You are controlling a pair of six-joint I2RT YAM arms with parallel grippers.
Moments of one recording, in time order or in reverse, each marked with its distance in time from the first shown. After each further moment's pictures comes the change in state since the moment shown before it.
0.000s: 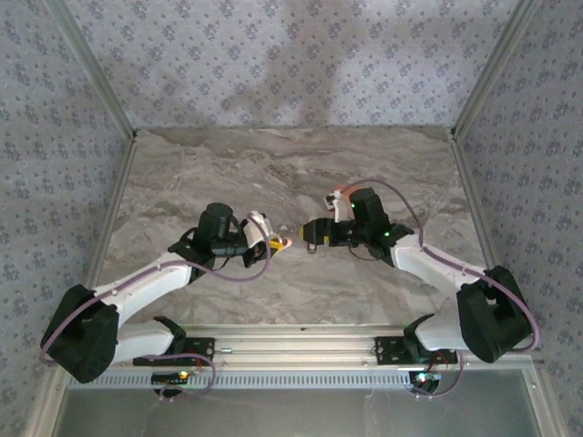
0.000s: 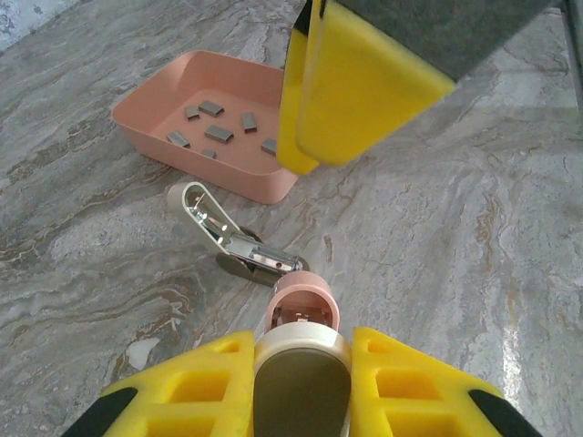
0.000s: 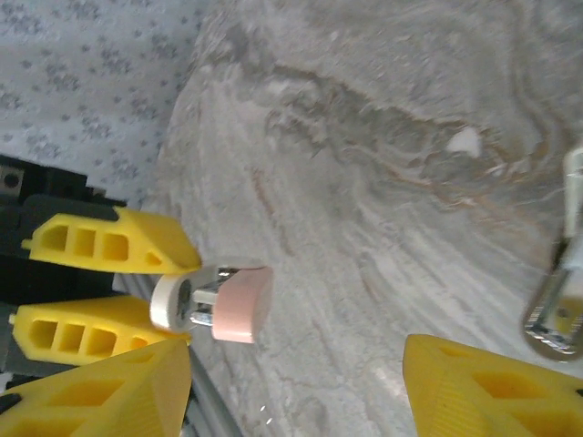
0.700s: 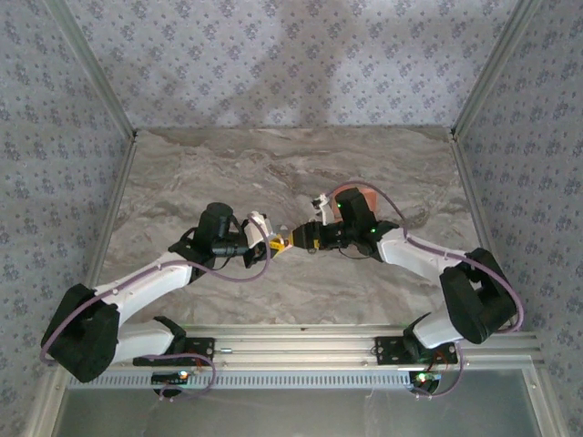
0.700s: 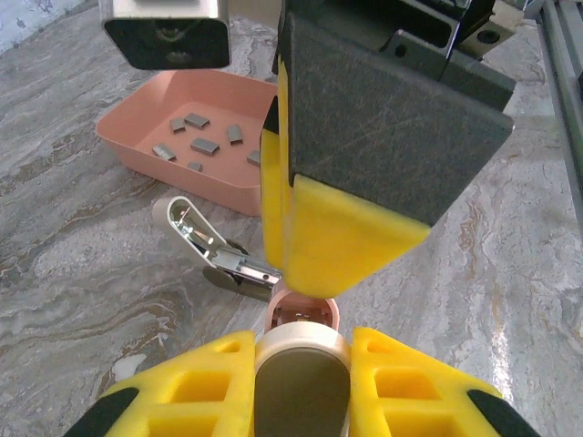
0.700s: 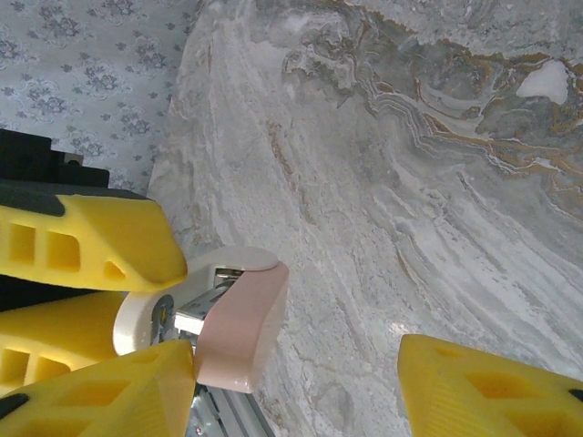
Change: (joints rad) left arm -0.003 0.011 0.003 0.015 0.034 0.000; right arm 0.043 0.126 0.042 0.018 -0.061 0.009
